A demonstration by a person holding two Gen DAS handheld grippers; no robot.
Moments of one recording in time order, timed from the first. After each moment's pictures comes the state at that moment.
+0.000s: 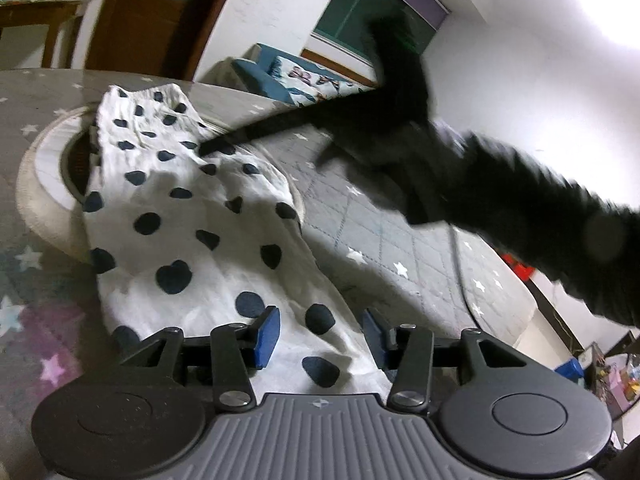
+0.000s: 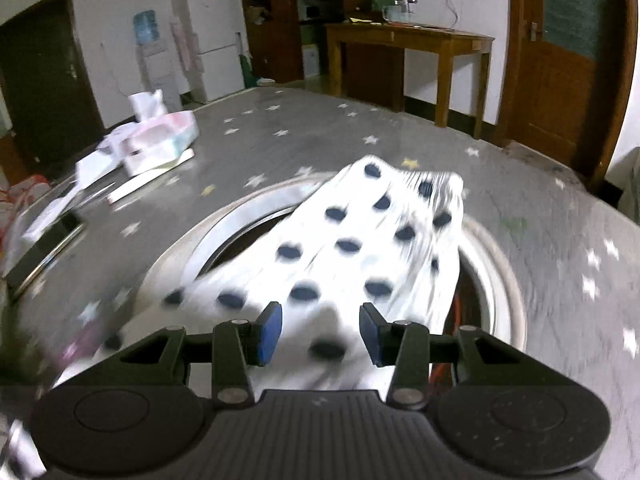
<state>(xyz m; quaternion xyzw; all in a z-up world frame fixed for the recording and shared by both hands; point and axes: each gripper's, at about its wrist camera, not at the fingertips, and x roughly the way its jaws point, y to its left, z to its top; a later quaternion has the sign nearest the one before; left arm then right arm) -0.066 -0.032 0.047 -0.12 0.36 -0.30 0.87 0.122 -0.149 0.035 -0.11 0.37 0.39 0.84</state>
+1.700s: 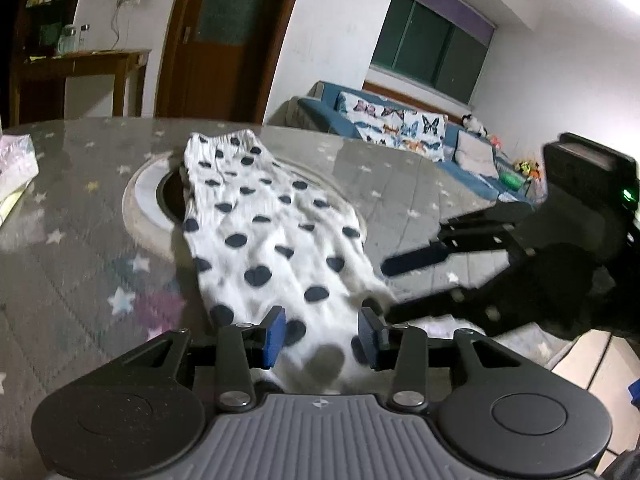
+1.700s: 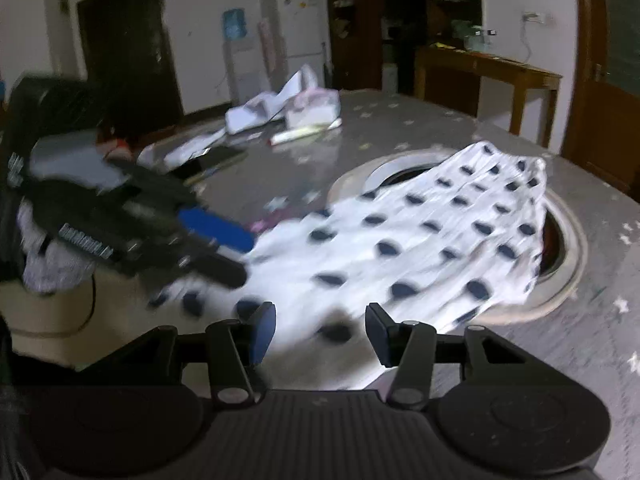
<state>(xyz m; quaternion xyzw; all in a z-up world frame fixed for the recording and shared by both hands) -0.111 -0.019 0.068 -0.08 0.32 -0.19 0.93 -0.036 -0.184 0.046 -0.14 0.32 0.47 0.81</state>
